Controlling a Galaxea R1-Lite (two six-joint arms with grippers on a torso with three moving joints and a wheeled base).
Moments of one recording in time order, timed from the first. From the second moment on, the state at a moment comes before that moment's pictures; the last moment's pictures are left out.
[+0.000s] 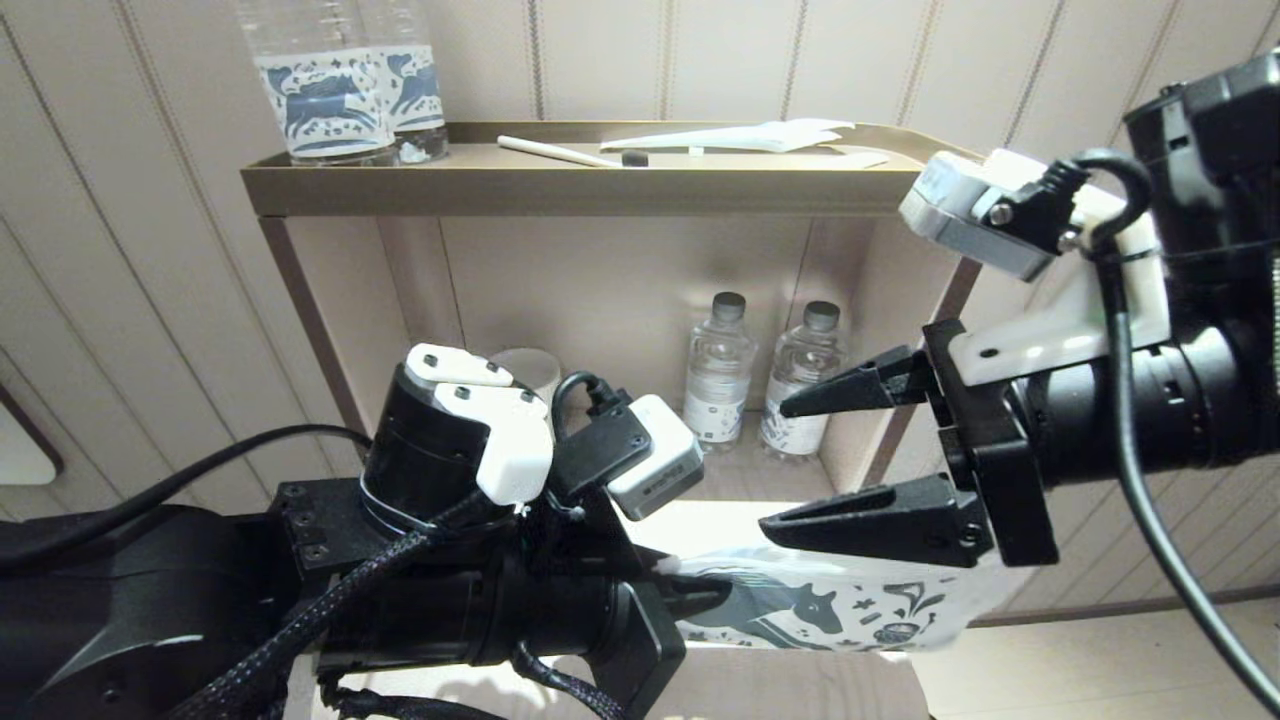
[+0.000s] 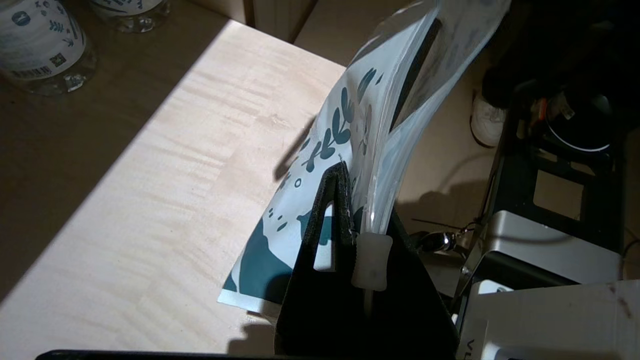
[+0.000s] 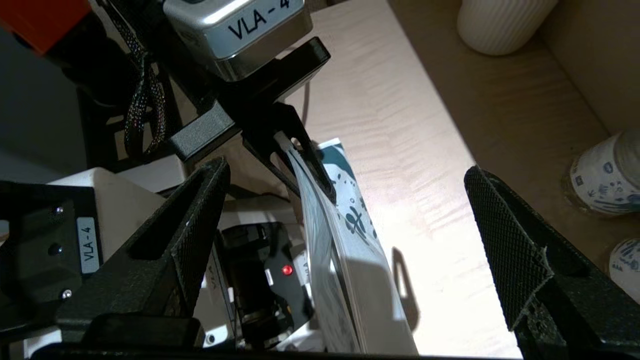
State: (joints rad) left arm -0.93 1.66 -0.88 -0.34 -0.29 0.10; right arm 0.63 1.44 -1.34 0.38 0.50 -0.25
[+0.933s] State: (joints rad) left arm -0.93 1.70 -1.04 -0.18 -0.34 0.05; right arm 0.62 1.47 -1.26 0.26 0.50 -0.26
